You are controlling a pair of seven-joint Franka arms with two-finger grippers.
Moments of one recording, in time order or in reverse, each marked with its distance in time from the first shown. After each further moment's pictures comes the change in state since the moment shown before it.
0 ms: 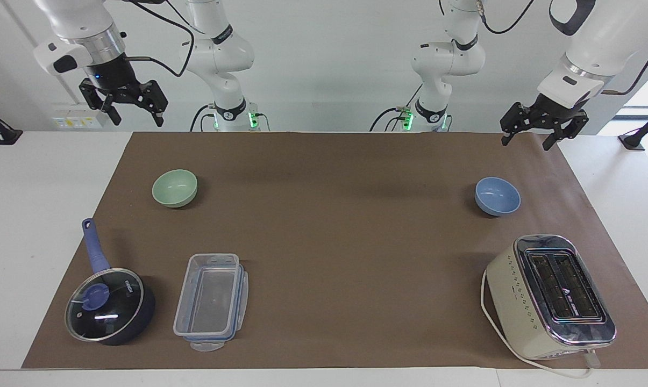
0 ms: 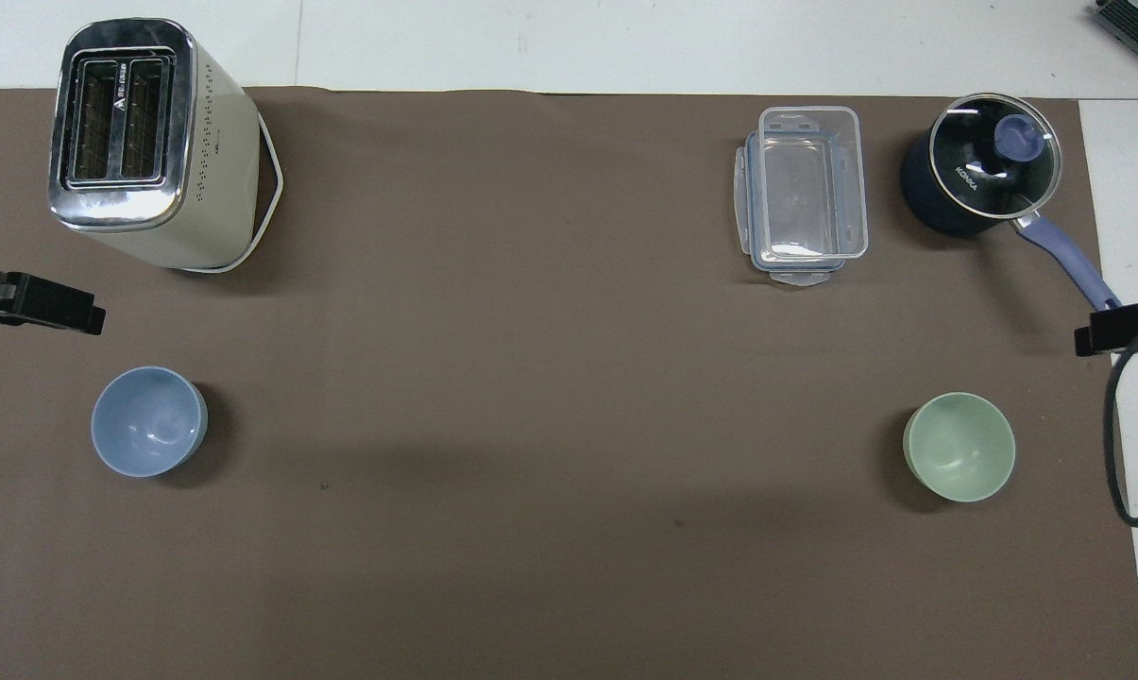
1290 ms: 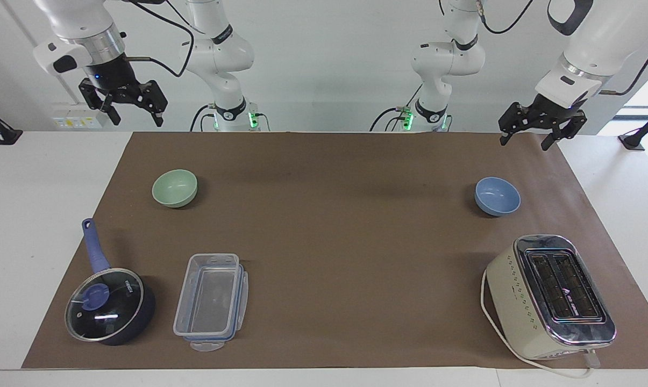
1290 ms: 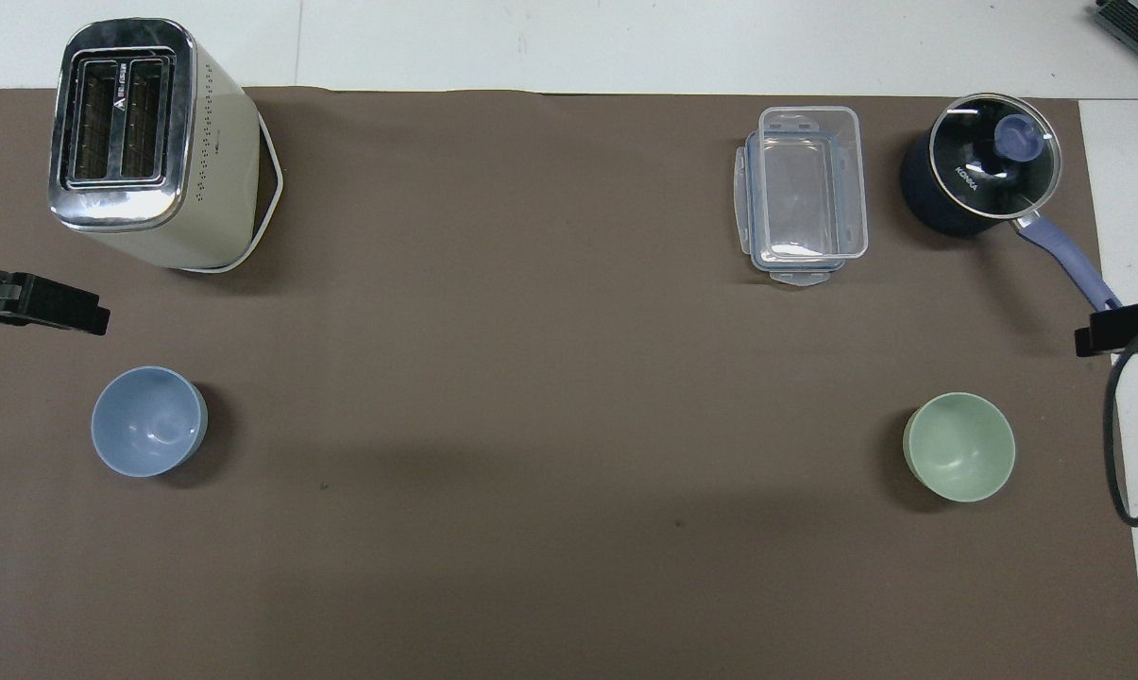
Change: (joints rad) left arm 0.000 0.000 -0.006 0.000 0.000 0.000 0.000; right arm 0.000 0.000 0.000 0.000 -0.004 0.000 0.000
